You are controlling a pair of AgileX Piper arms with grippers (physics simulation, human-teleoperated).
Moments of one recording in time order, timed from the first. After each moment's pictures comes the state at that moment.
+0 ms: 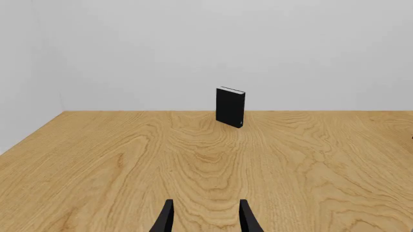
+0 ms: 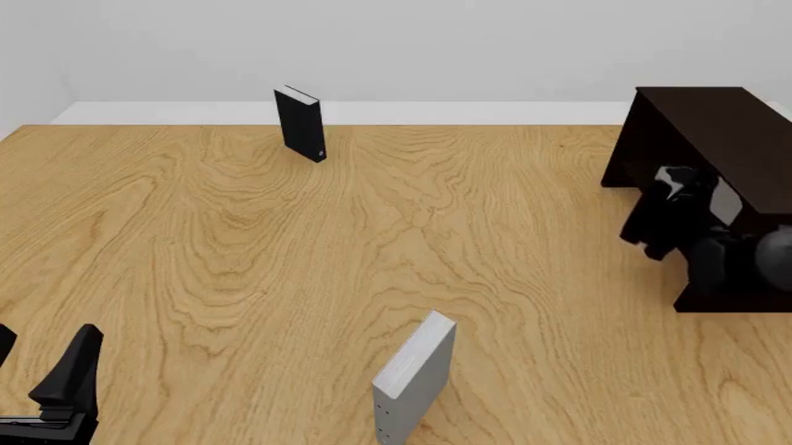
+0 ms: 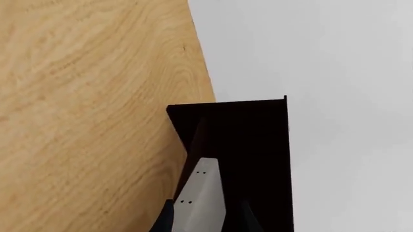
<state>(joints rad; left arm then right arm) 0.00 0.00 0.00 0.00 0.00 -0.23 1.91 -0.91 -0.64 -1.35</state>
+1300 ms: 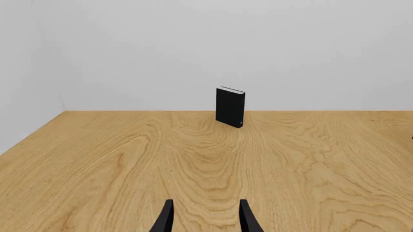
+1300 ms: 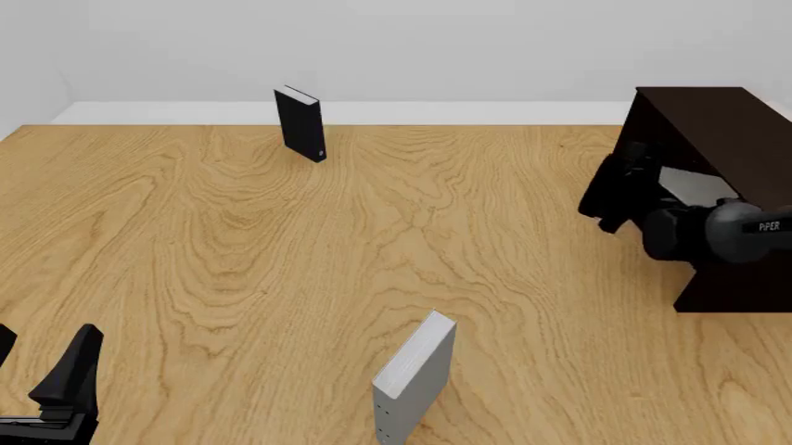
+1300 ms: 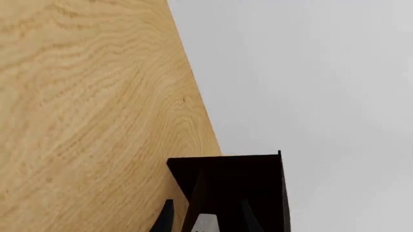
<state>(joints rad) 0.00 0.00 -0.01 0.00 0.00 -0.09 1.98 -1.08 -0.56 -1.30</state>
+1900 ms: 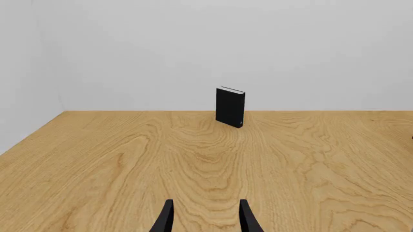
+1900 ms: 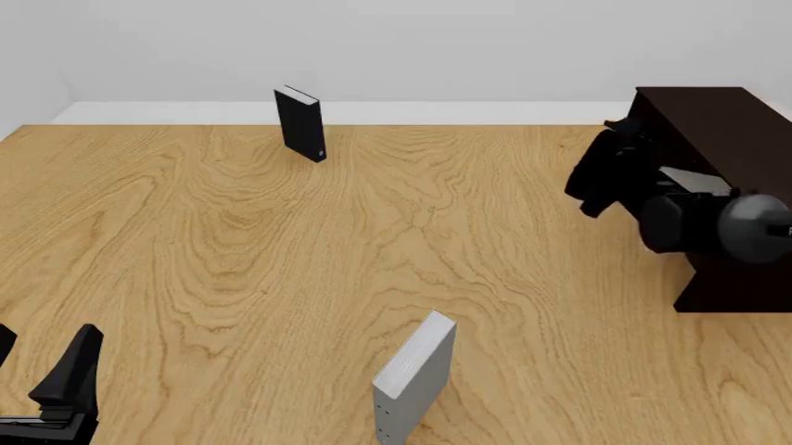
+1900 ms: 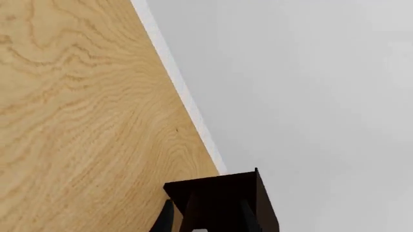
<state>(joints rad) 0.00 0.00 0.00 0.00 0.00 0.00 1.80 -1.01 -0.50 -1.18</state>
